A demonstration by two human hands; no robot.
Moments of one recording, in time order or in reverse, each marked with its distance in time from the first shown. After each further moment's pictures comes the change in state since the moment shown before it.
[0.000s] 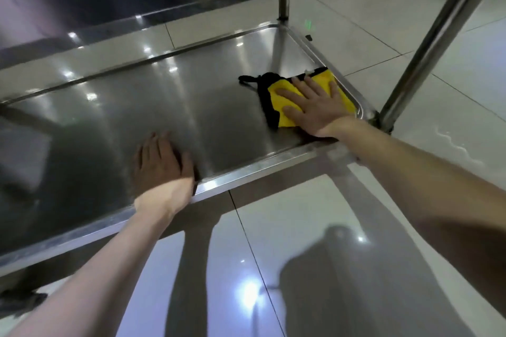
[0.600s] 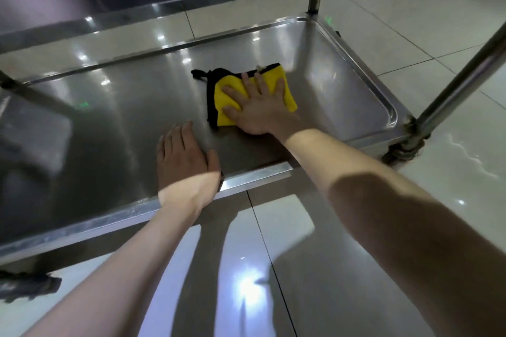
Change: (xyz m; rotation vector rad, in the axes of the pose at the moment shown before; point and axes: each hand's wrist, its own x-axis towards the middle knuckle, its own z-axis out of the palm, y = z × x) left_hand -0.002 0.006 0.000 -0.024 0.088 0.003; right_hand 0.068 -0.168 0.013 0.013 -0.050 -0.139
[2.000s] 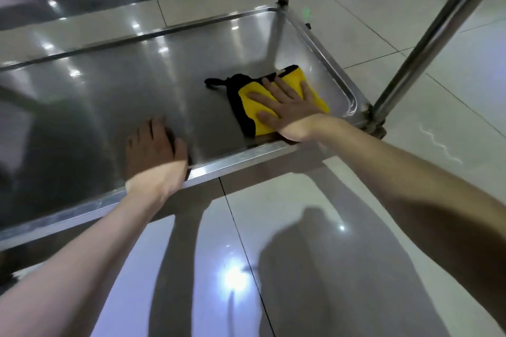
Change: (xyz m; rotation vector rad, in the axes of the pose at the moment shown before) left_hand 0.011 -0.001 0.000 0.008 -0.100 -0.008; right_hand -0.088 0.115 -0.007 -0.027 -0.044 -0.027
